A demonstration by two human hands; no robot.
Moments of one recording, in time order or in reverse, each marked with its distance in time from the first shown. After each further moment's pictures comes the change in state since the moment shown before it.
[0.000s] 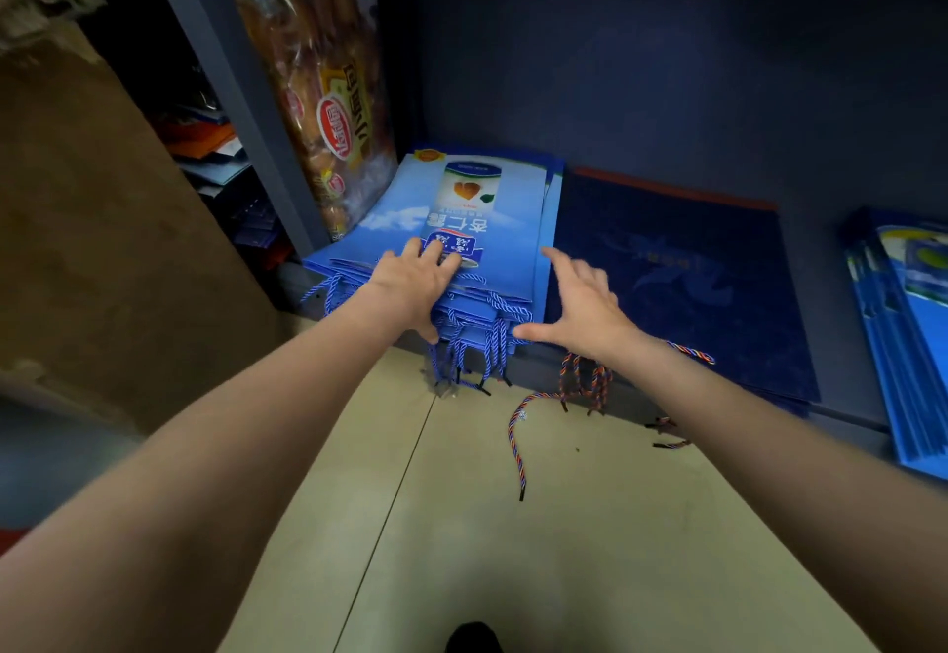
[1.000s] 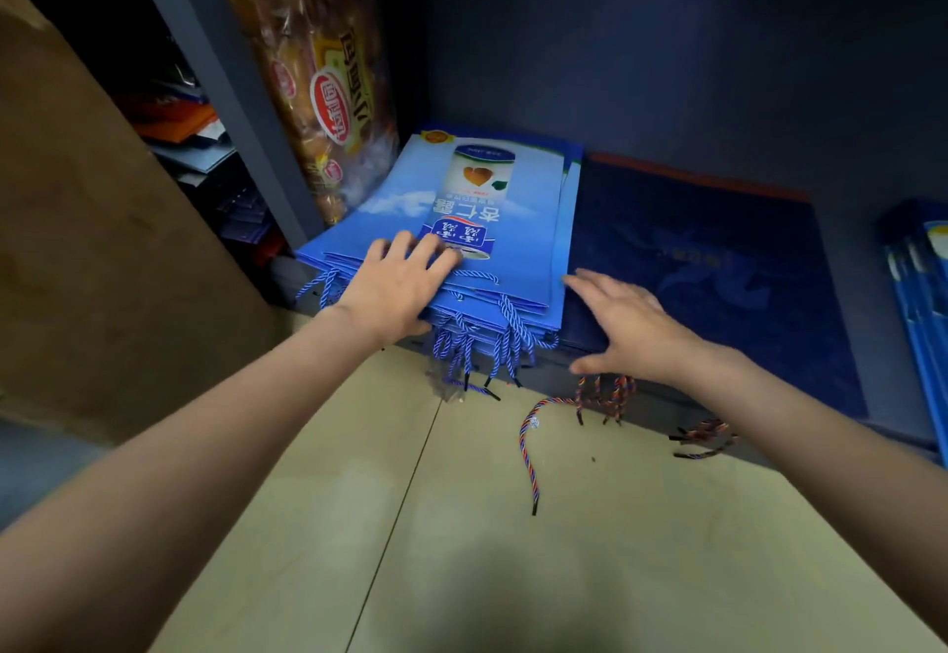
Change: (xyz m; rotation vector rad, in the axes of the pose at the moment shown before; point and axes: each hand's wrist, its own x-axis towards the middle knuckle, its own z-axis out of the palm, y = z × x) left_hand 0.001 -0.022 0.028 0.024 0.255 0.067; right_hand 0.007 0.035 -0.007 -0.338 -0.229 -0.124
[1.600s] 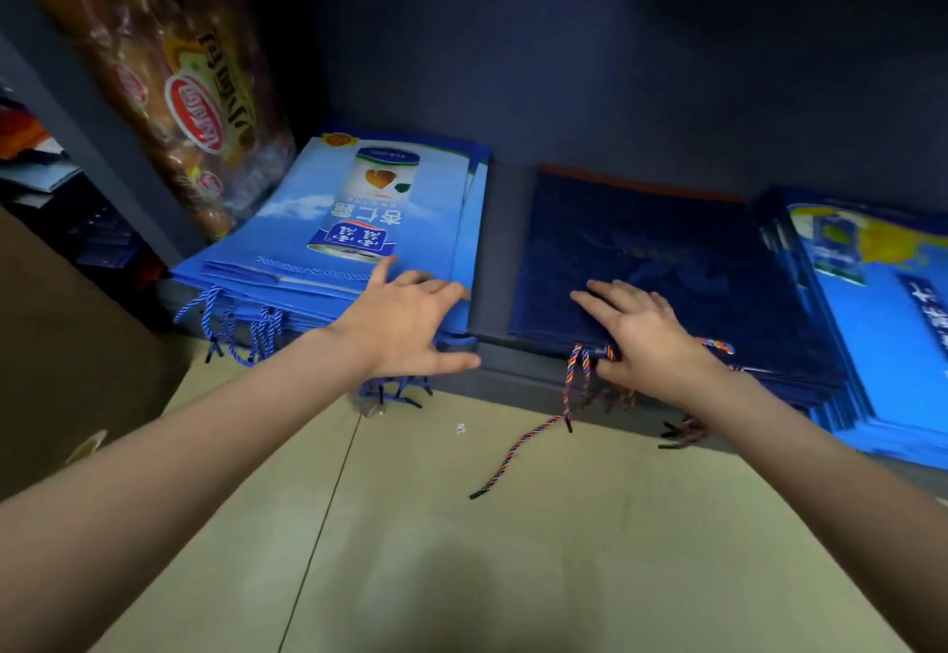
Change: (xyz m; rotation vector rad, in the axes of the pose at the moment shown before) left_hand 0.019 0.078 -0.043 -0.264 -0.050 0.217; right_hand -0.064 0.067 -0.006 -0.171 0.050 0.190
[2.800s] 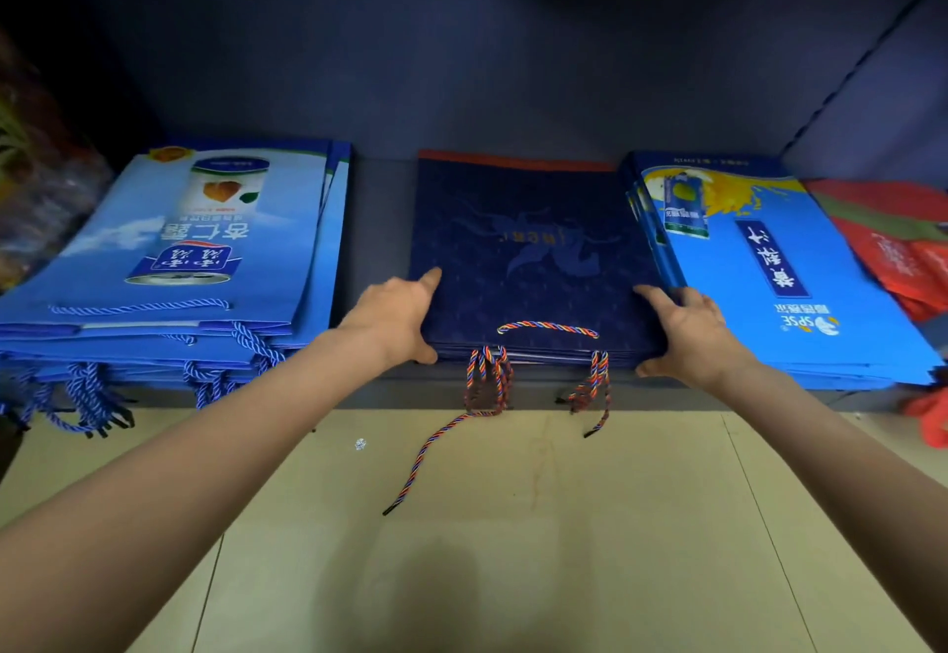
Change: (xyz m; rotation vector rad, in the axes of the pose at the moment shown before) left_hand 0.084 0.091 -0.005 -0.167 -0.145 -0.089; right_hand -0.075 0.130 0.023 0.210 -0.007 0.495
